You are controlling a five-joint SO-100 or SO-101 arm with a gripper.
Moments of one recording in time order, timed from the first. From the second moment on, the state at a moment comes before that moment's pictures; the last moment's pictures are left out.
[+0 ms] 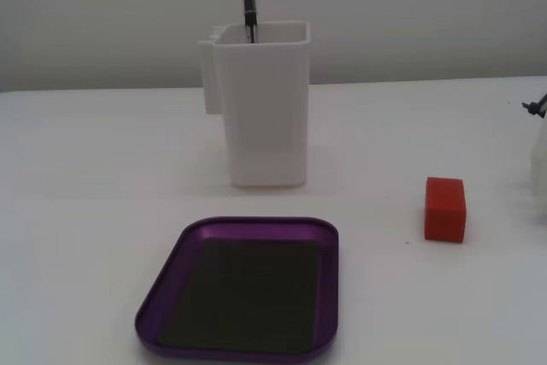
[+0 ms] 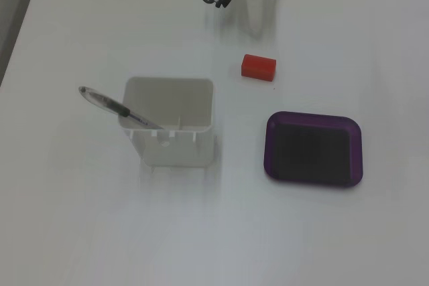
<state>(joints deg) -2.0 192.5 174.5 70.4 1.9</state>
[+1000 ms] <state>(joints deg) -2.2 192.5 169.3 59.9 1.8</state>
